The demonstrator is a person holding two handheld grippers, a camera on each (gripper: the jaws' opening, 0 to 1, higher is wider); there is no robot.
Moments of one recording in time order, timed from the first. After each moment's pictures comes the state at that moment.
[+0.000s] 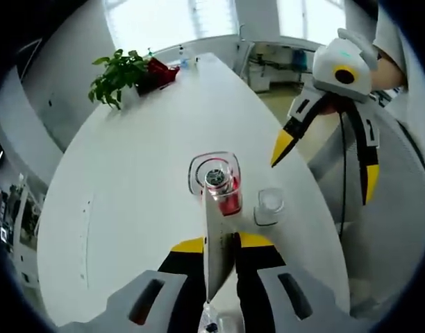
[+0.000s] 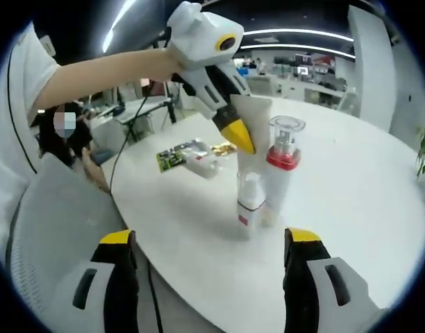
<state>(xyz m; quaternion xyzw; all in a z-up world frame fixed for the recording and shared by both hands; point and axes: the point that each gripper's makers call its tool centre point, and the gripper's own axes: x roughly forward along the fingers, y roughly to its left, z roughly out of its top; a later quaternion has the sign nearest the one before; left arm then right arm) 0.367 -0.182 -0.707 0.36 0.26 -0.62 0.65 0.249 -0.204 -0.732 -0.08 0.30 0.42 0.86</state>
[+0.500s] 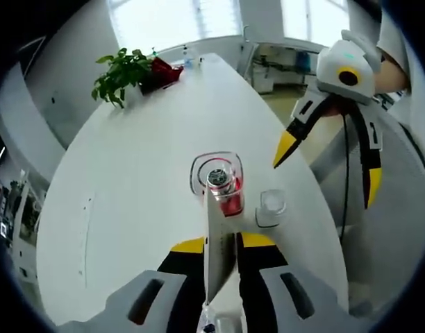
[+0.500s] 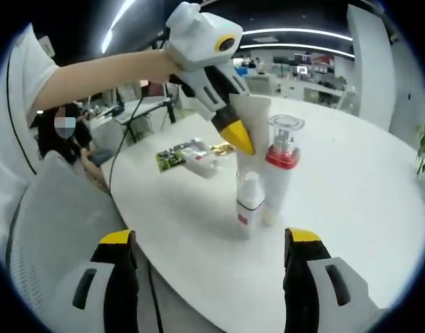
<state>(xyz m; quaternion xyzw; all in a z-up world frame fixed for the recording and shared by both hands) 0.367 -0.182 -0.707 0.35 0.26 -0.61 0.66 0.249 -0.204 -0.732 -0.08 0.30 0.42 0.86</state>
